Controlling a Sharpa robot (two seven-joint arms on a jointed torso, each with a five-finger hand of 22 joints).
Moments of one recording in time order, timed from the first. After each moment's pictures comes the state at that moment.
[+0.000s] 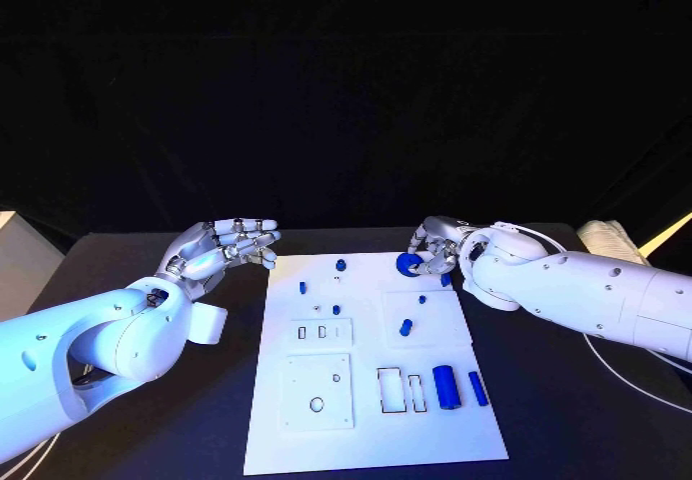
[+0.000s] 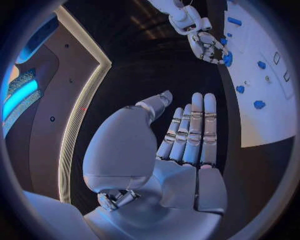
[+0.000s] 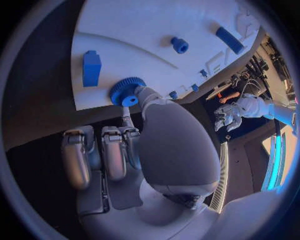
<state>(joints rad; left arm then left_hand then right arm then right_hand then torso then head) 1.22 -0.99 -0.01 1.67 -0.08 -0.30 0.44 1.35 -0.15 0.51 -0.03 0.09 0.84 0.21 0.22 0.14 1.01 0.17 0.08 0.07 1.00 0.10 0.56 0.42 0.18 0.79 0.20 0.84 0.51 1.34 -0.71 -0.13 1.23 -1.35 -0.28 -0.23 1.47 -0.19 0.28 0.28 0.30 0.98 0.14 0.17 0.43 1.47 0.06 1.56 1.31 1.47 -0.01 1.57 1.31 0.01 1.47 0.10 1.57 1.31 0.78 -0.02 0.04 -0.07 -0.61</state>
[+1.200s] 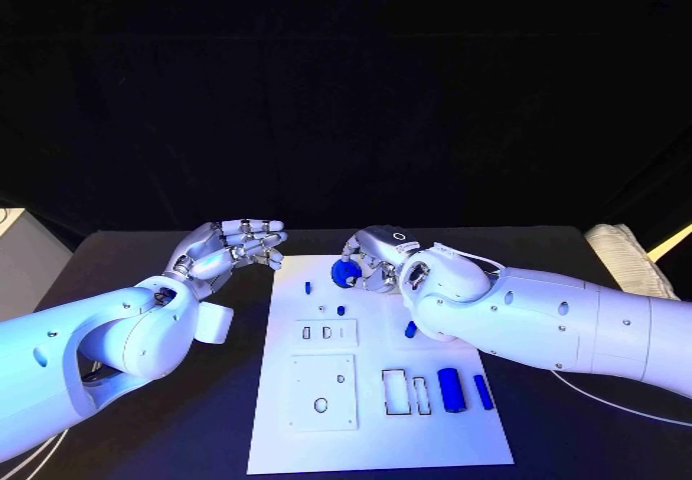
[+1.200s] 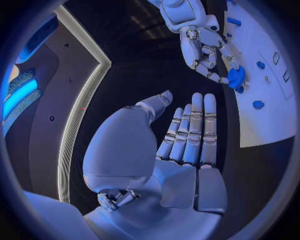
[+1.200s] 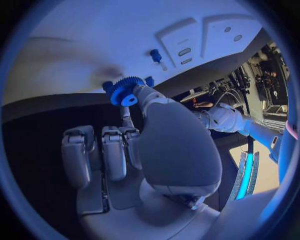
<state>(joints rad) 1.22 -0.98 -0.01 1.66 -0.08 -0.30 0.43 1.35 -0.15 0.51 -0.03 0.09 0.84 0.21 0.22 0.14 1.01 0.17 0.08 0.07 1.00 0.10 0.56 0.42 0.18 0.78 0.20 0.85 0.52 1.31 -0.57 -0.13 1.40 -1.59 -0.45 -0.29 1.46 -0.21 0.33 0.27 0.30 0.99 0.15 0.17 0.43 1.47 0.06 1.56 1.31 1.47 -0.01 1.57 1.31 0.01 1.46 0.09 1.57 1.31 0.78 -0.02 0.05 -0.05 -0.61</state>
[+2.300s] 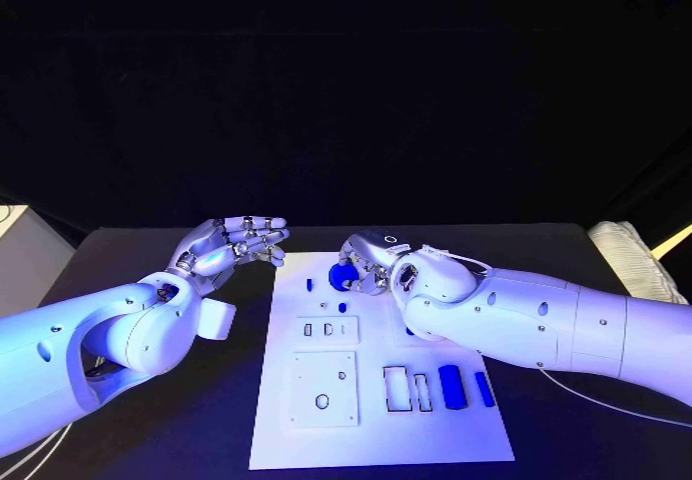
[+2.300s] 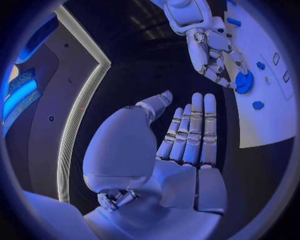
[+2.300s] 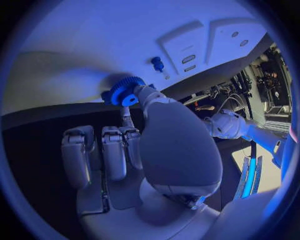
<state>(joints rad) 1.22 -0.98 -0.01 1.66 -0.08 -0.30 0.43 1.35 -0.15 0.51 -0.03 0.09 0.84 0.21 0.22 0.14 1.01 0.17 0.08 0.07 1.00 0.10 0.56 0.42 0.18 0.78 0.20 0.85 0.52 1.29 -0.52 -0.14 1.34 -1.60 -0.42 -0.31 1.45 -0.22 0.34 0.27 0.30 0.99 0.15 0.17 0.43 1.47 0.06 1.56 1.31 1.47 -0.01 1.57 1.31 0.01 1.46 0.09 1.57 1.31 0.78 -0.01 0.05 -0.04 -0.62</state>
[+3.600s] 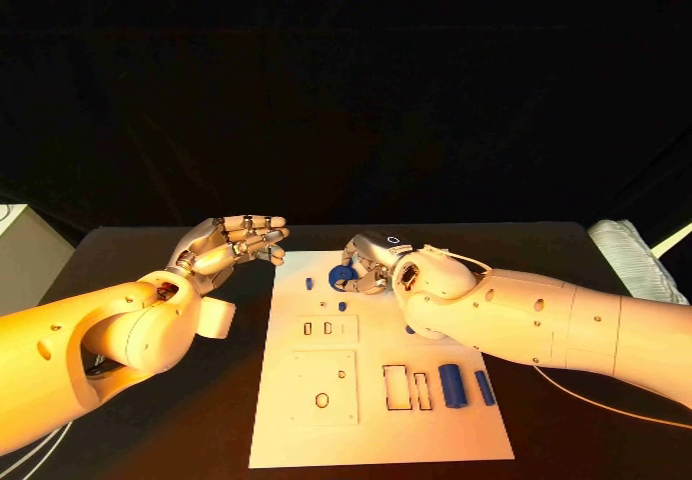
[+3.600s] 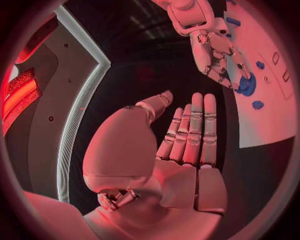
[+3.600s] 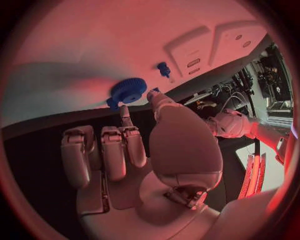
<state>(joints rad) 1.22 -0.98 -0.01 1.66 -0.08 -0.30 0.43 1.35 -0.15 0.52 -0.04 0.09 0.84 0.21 0.22 0.14 1.01 0.17 0.08 0.07 1.00 0.10 0.56 0.42 0.18 0.77 0.20 0.86 0.52 1.29 -0.51 -0.14 1.30 -1.55 -0.41 -0.29 1.23 -0.22 0.23 0.29 0.34 0.93 0.17 0.13 0.39 1.47 0.08 1.51 1.31 1.46 0.00 1.57 1.31 0.01 1.47 0.10 1.57 1.31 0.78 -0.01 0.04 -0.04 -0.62</state>
